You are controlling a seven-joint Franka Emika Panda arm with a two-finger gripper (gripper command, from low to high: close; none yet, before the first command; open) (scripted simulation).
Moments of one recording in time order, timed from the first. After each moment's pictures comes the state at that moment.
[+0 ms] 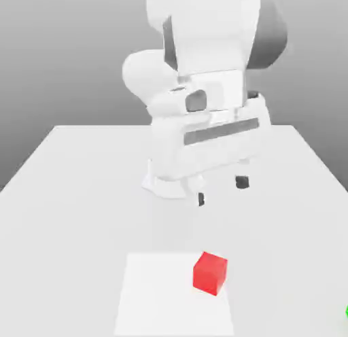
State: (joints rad) arm 0.31 -0.15 -0.16 -2.65 0.07 2.67 0.05
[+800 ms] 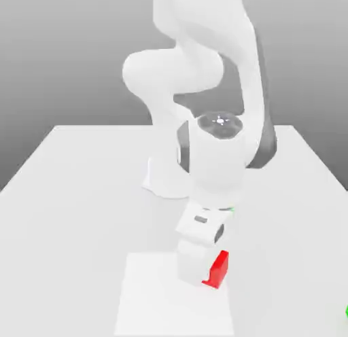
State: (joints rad) arm 0.29 0.10 -0.10 -2.74 0.03 2.84 -0.13
